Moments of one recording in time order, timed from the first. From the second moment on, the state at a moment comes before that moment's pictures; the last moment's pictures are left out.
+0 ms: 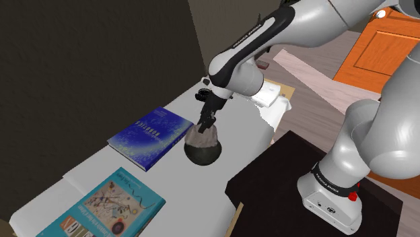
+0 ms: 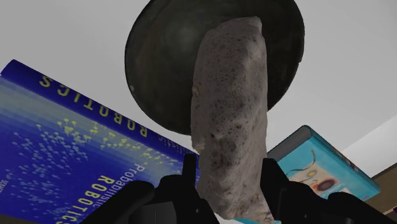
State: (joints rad) arm 0.51 0.06 -0.12 -2.49 0.89 2.65 -1.33
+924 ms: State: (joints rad) arm 0.51 0.18 -0.09 -2.46 1.06 2.70 -1.50
